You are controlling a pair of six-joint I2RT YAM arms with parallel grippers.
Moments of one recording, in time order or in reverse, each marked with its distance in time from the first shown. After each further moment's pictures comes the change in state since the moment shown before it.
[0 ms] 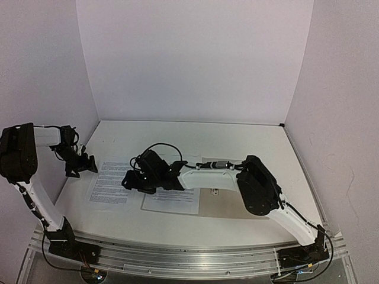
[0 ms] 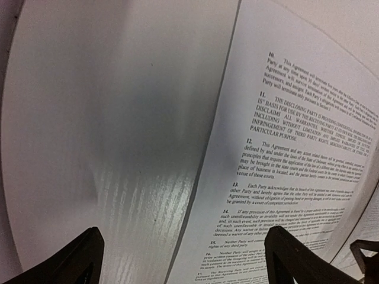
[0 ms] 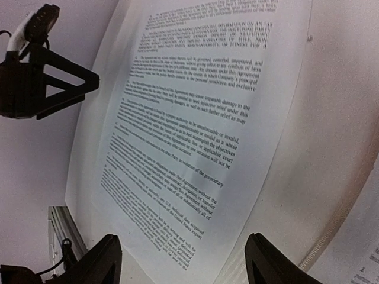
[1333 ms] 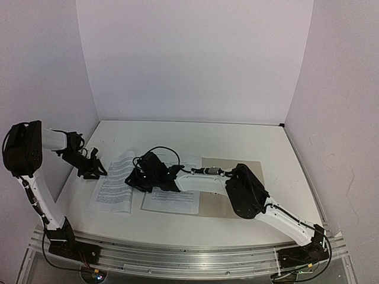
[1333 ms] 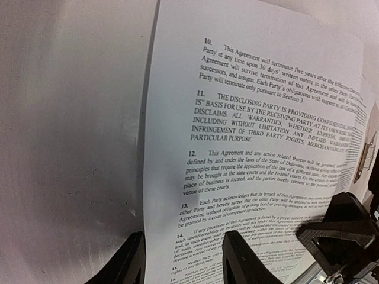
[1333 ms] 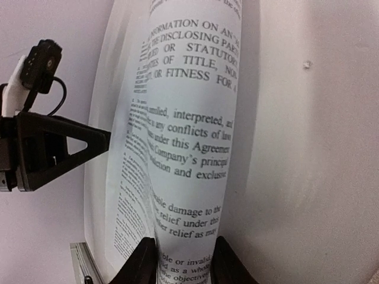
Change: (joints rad) left arm -0.038 0.094 -0.048 0.117 0.329 0.037; right arm -0.030 0.222 0.236 0.060 -0.032 0.153
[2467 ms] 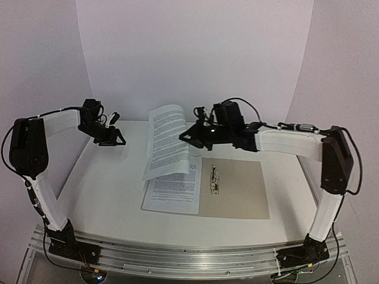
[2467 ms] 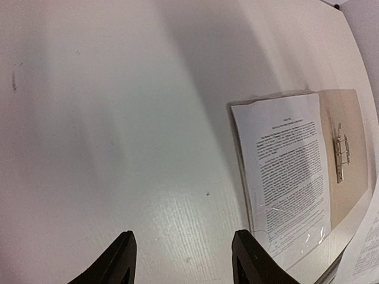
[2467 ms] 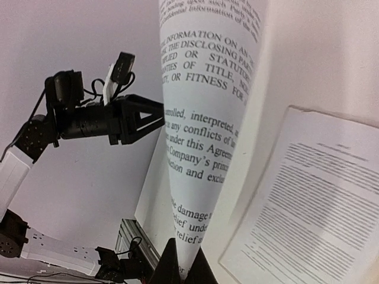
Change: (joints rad) left arm -0.241 0.000 0.379 -0.062 -0.063 0.064; right arm -0.309 -0.925 -0.921 0.137 -0.229 -0.217
